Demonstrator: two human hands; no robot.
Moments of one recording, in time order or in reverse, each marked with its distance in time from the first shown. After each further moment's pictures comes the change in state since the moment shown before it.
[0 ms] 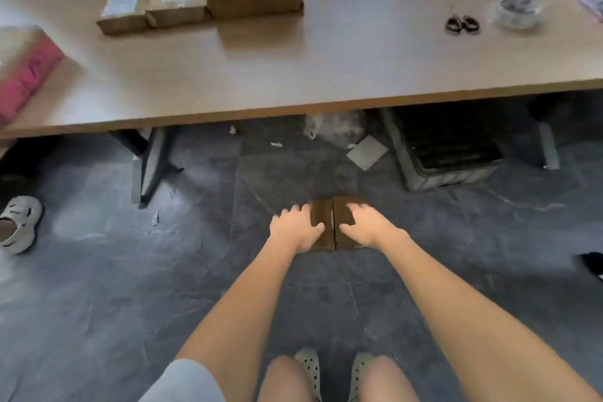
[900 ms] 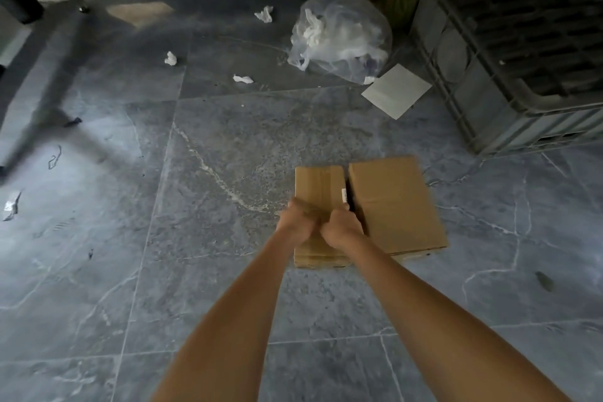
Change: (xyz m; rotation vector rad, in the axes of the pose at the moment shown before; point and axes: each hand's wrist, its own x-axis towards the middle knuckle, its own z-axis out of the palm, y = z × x) left_hand 0.425 -0.090 0.335 -0.716 -0.065 -0.272; right_hand 0.423 0.117 0.287 0.306 0.020 0.283
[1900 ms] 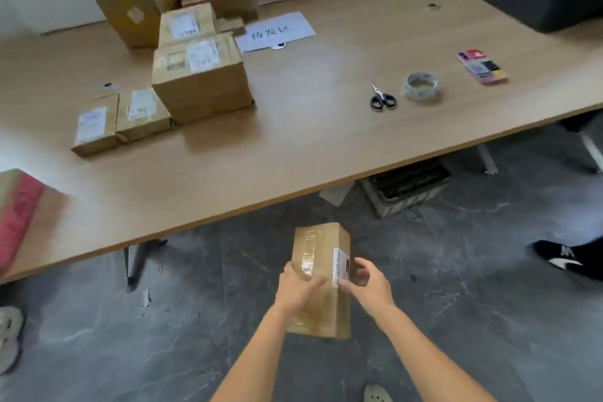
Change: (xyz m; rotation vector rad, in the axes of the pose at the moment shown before) left_hand -0.539 0.234 -0.231 -0.132 -0.110 0.057; right_hand -0.529 -0.070 -0.313 0.684 0.148 0.027
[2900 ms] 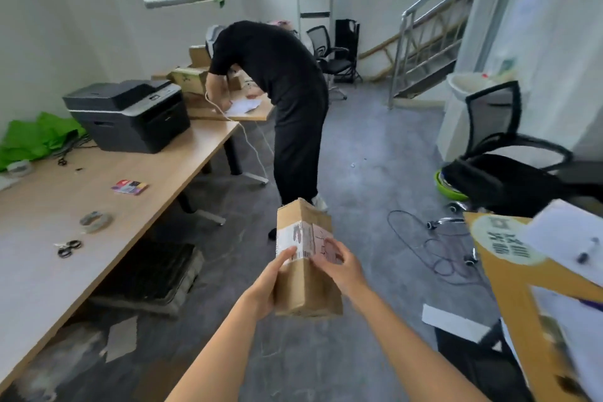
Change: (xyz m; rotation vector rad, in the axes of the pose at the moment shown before) left_hand -0.446 0.040 0.225 0.388 -1.024 0.282; right_hand -0.470 0.184 -0.219 0.673 0.936 -0.152
